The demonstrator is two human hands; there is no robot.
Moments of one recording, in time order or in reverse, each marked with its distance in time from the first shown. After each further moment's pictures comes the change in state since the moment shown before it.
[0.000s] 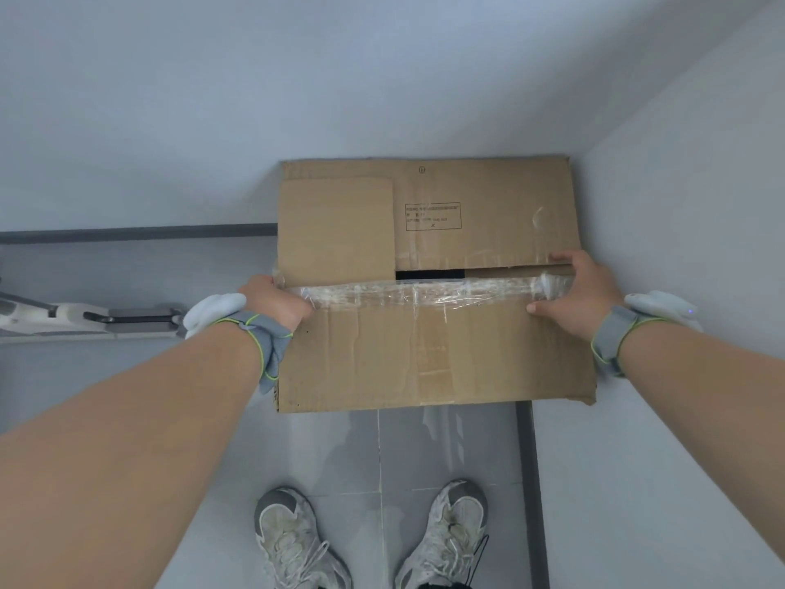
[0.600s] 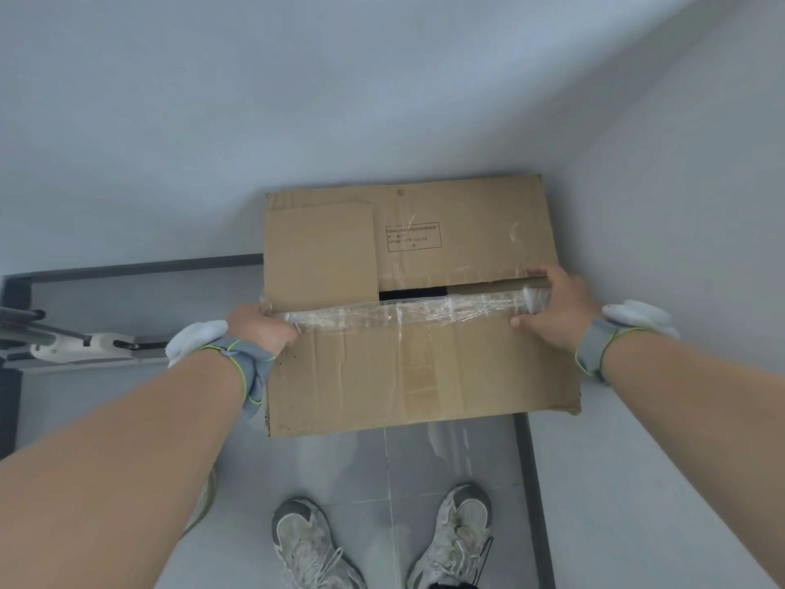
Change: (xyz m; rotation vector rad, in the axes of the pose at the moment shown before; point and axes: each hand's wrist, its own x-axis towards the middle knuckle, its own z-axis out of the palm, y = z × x) left_hand -0.047 -0.013 -0.039 -0.190 0.003 0.026; right_hand -0.031 -0.010 -0.023 -0.008 -0.040 -0.045
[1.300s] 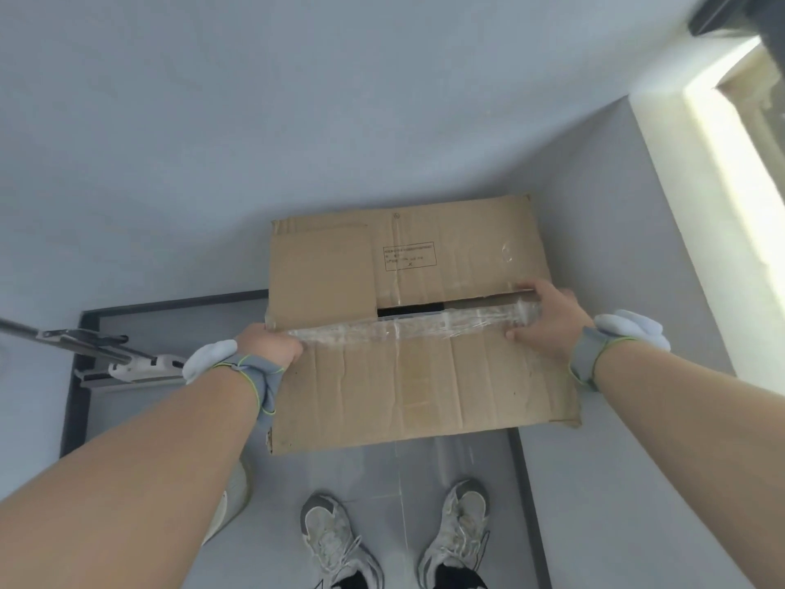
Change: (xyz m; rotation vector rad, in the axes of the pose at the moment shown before) left_hand -0.096 0.017 -0.078 -0.084 0.024 -0.008; right_hand -0.108 -0.048 -0.088 0.006 -0.022 -0.033
